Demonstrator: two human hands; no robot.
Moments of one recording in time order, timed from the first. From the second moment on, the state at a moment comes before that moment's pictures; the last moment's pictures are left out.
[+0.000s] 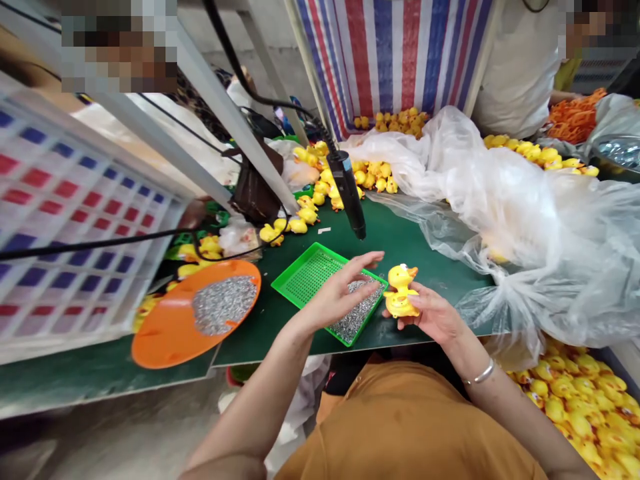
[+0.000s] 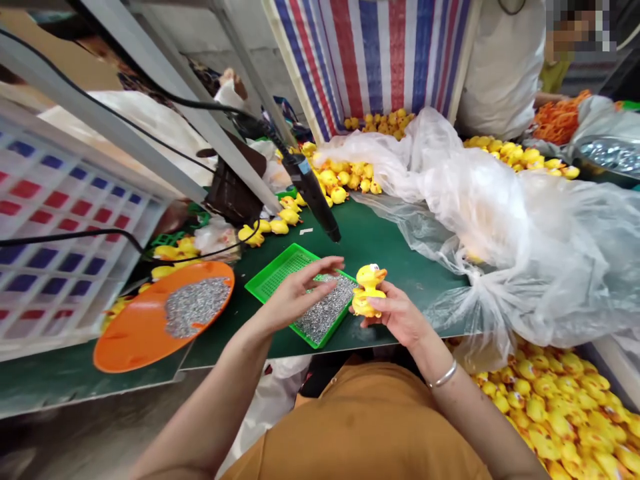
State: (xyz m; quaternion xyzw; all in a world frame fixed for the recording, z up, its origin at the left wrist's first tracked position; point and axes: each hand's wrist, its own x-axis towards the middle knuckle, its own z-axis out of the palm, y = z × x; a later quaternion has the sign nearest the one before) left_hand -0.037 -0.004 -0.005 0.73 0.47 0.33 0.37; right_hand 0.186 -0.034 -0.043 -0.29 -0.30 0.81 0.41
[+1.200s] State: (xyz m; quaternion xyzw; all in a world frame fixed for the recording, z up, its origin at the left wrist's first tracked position) left_hand -0.043 -0.008 -0.046 0.75 0.59 0.26 0.17; right_hand 0.185 -0.011 -0.048 -0.37 -0.07 0.75 0.54
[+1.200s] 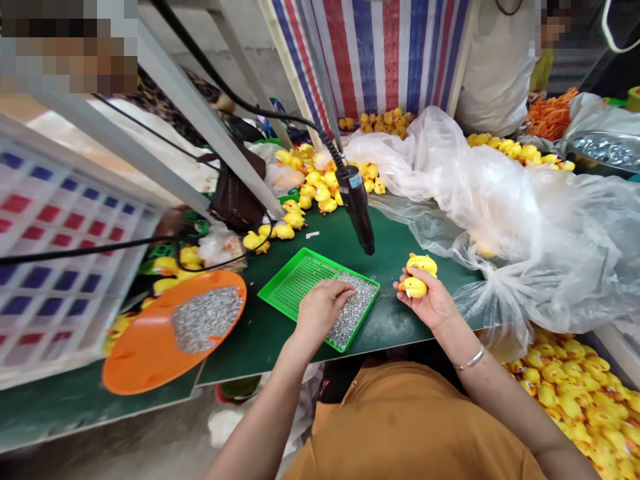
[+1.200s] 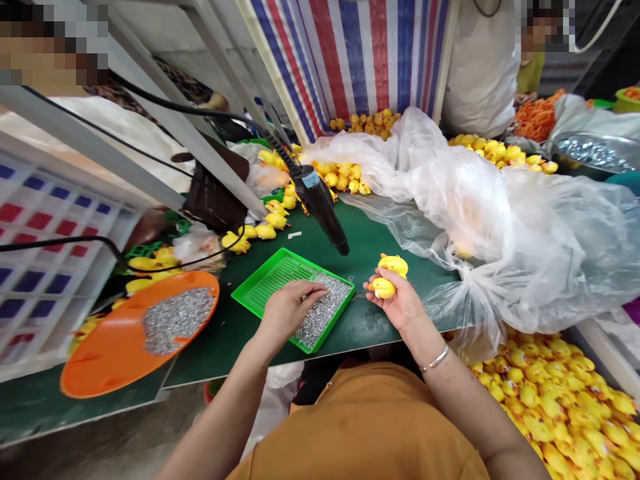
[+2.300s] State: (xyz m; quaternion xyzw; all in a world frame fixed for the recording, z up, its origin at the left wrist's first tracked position) left_hand 0.001 -0.006 -0.035 0.74 0.50 0.40 0.22; right_hand 0.182 -0.008 -0.047 -0.42 -0.11 0.75 0.50
